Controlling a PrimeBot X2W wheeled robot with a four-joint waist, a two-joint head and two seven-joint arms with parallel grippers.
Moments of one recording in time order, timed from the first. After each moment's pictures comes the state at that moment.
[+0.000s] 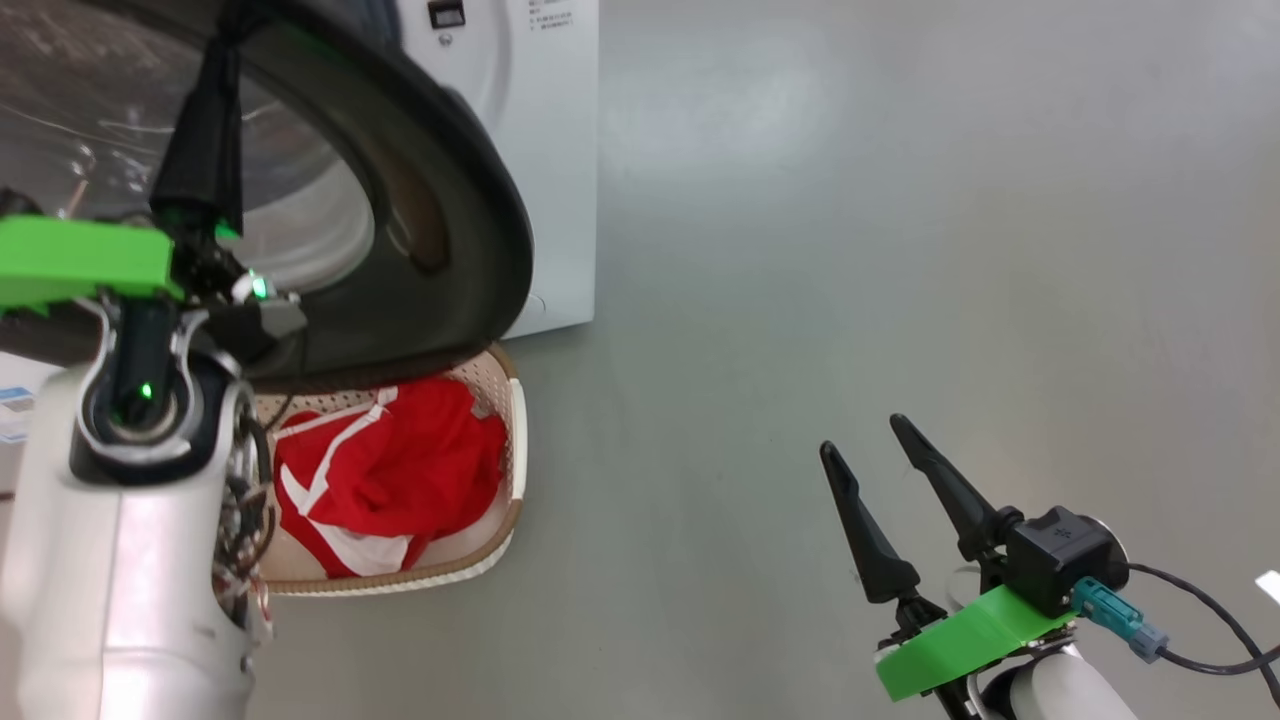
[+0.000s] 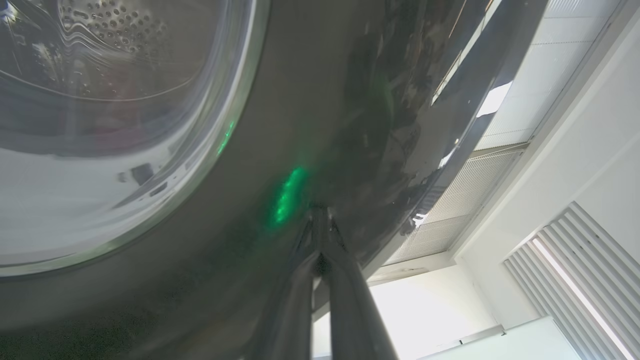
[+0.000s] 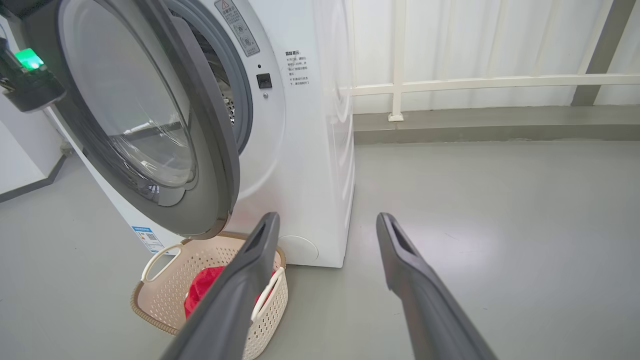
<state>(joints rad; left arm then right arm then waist) -0.77 0.08 0.02 0.33 -1.62 0.02 0.08 -0.13 -0.05 0.22 0.20 0.30 0.13 -0.26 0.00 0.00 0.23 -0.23</state>
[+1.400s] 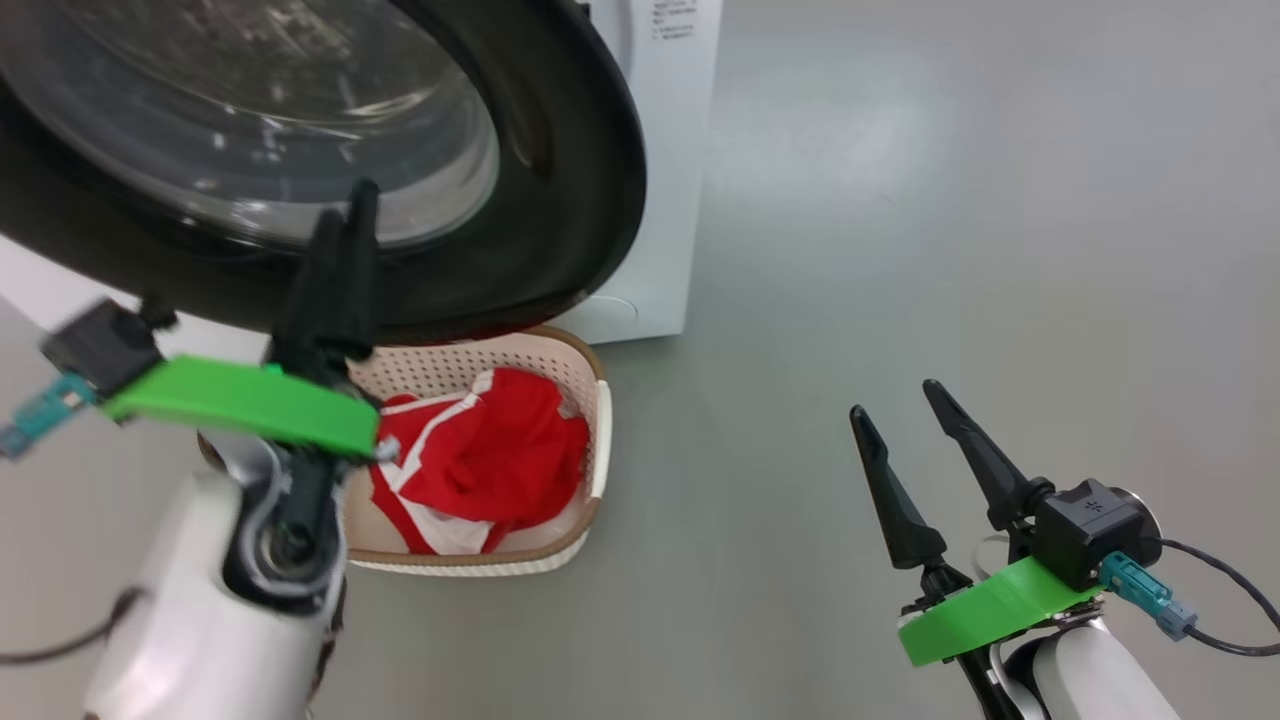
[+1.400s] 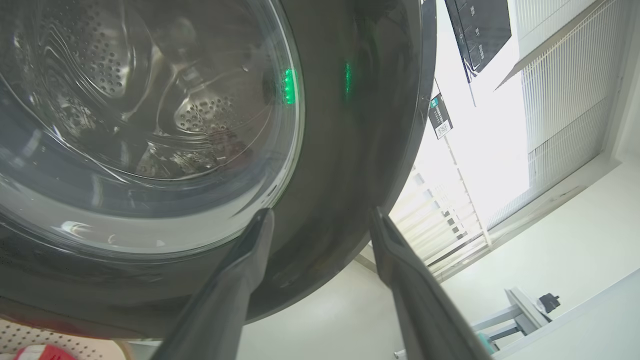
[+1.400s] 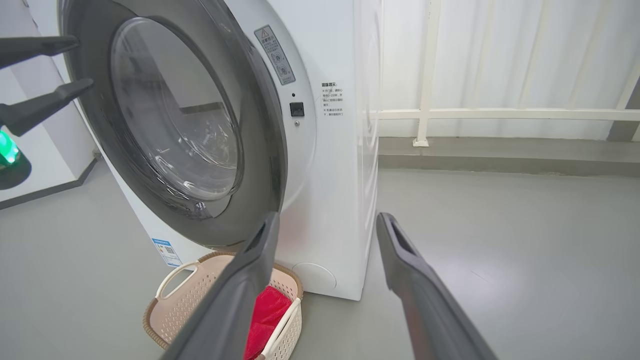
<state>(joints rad) -0.63 0.15 -0.20 0.35 -1.18 -0.08 -0.10 -0.16 -0.05 0.17 0.19 0.27 0.13 -0.26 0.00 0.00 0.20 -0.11</state>
